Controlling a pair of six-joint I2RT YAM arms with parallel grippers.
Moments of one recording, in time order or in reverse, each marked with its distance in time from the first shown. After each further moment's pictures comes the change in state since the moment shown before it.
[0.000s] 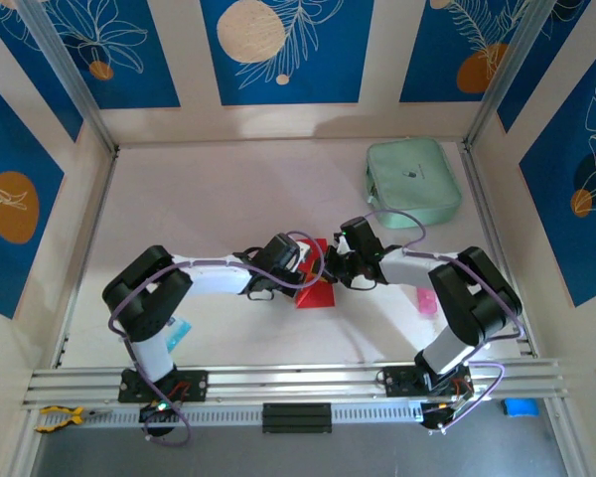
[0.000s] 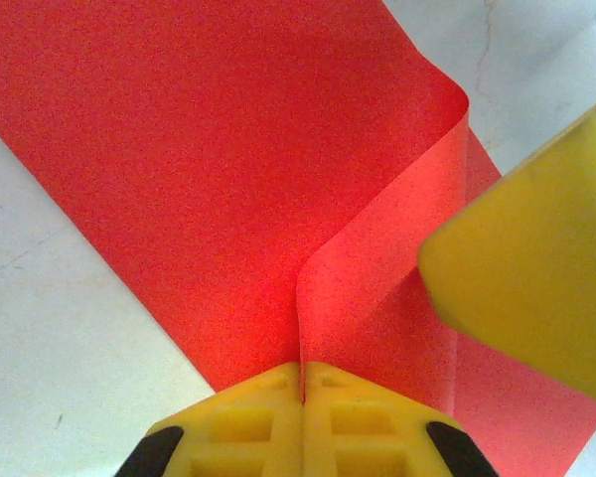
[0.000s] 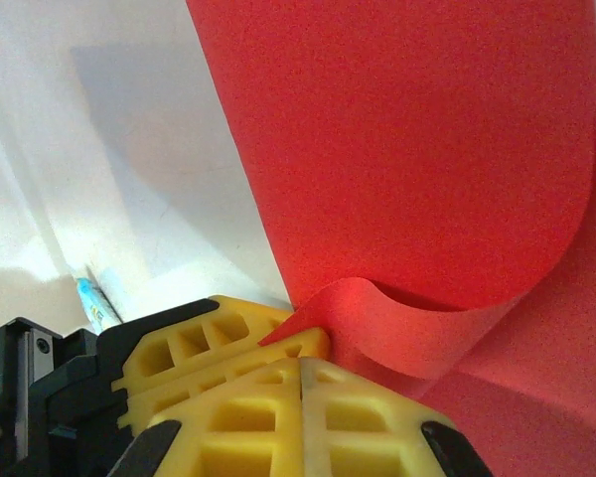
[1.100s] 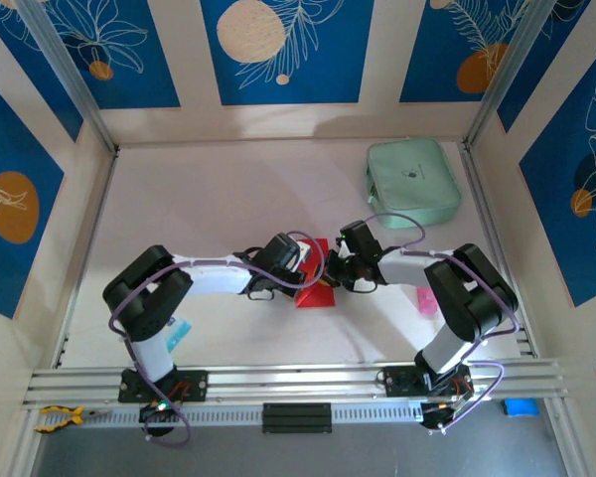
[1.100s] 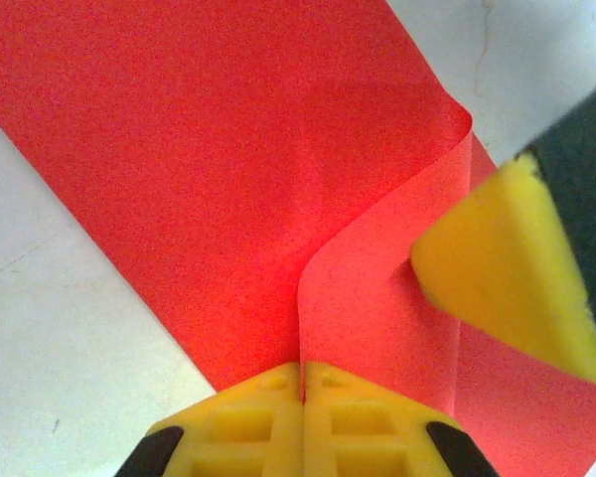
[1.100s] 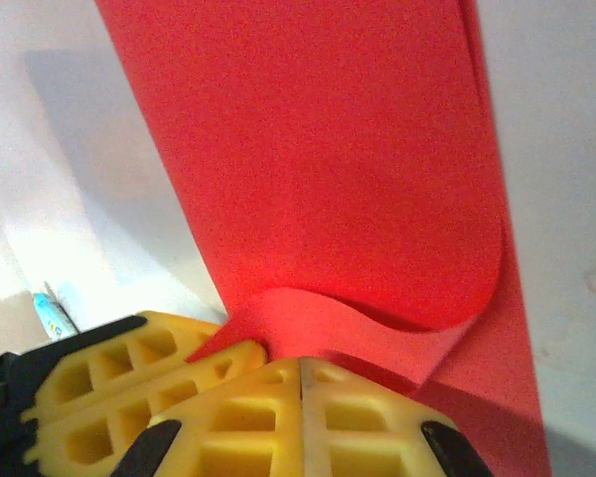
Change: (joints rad) left arm 0.000 0.003 0.002 0.002 0.000 0.001; right arm -0.008 0.023 -0.003 -0.036 0.045 -0.030
